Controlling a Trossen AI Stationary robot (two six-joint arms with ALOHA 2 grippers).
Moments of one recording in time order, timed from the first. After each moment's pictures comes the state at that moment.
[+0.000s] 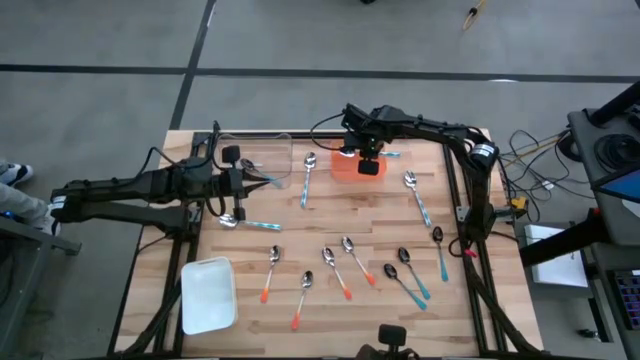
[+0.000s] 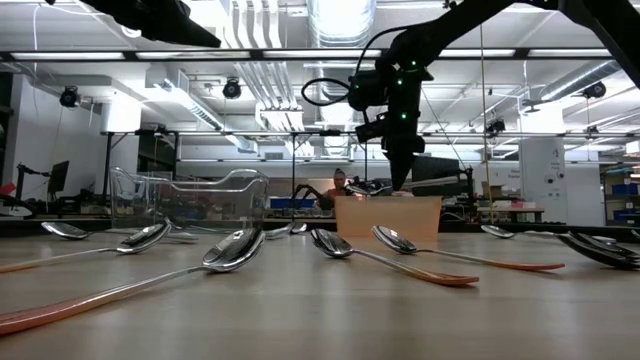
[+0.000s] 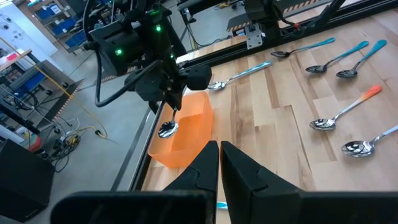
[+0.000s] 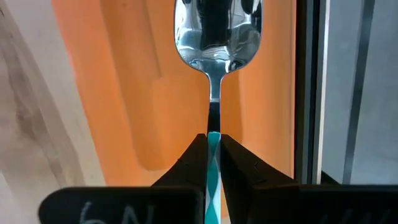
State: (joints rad) left arm 0.11 0.75 0.72 -0.28 -0.18 0.38; right arm -0.58 1.95 1.61 -1.00 0.12 -0.47
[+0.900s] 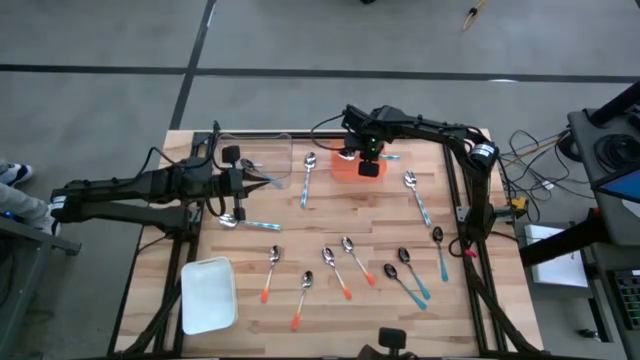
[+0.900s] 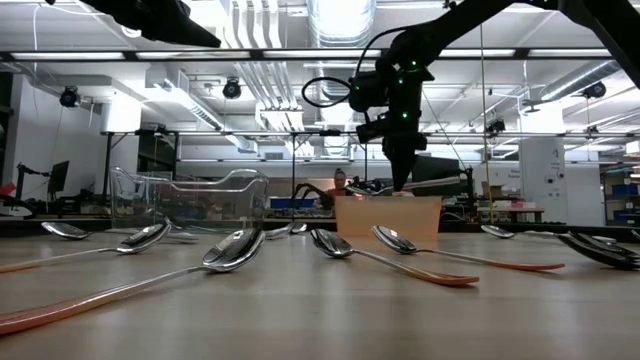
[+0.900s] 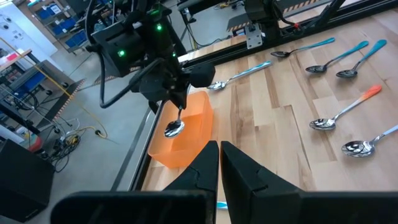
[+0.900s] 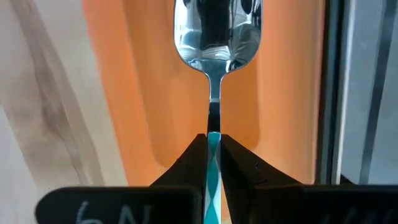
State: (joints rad) left arm 0.11 0.75 0.72 -0.28 -0.18 0.38; right arm -0.58 1.95 1.61 -1.04 0.07 -0.47
